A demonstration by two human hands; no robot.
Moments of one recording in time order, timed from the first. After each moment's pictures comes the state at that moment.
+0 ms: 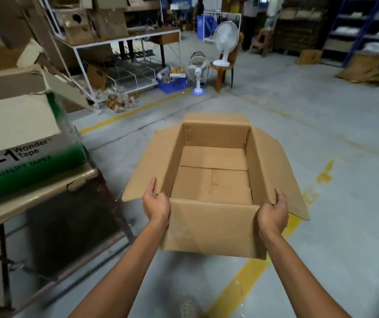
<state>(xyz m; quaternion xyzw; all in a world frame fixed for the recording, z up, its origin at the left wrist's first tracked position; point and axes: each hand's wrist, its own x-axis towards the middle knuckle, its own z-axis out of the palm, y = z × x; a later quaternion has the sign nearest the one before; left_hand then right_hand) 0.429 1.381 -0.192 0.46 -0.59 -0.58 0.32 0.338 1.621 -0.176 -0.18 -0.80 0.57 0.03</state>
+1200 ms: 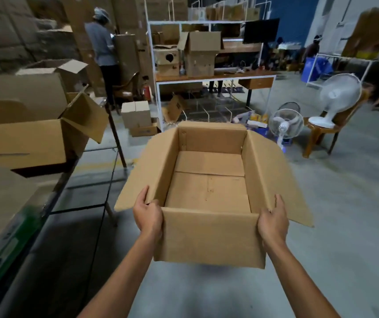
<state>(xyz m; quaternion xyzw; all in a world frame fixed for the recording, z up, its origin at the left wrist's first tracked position) -0.115 1.027 -0.114 0.54 -0.45 -0.49 0.51 -0.321 1.204 -0.092 0.13 -0.83 0.54 -0.11</state>
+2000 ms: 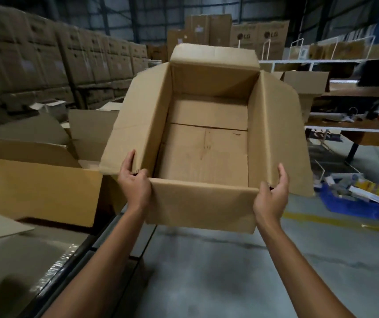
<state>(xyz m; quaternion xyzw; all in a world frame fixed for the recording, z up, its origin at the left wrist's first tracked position) -0.137 0.605 0.027 0.46 -0.41 -0.27 0.74 -0.392 0.671 0.006 0.33 -0.61 0.71 -0.11</state>
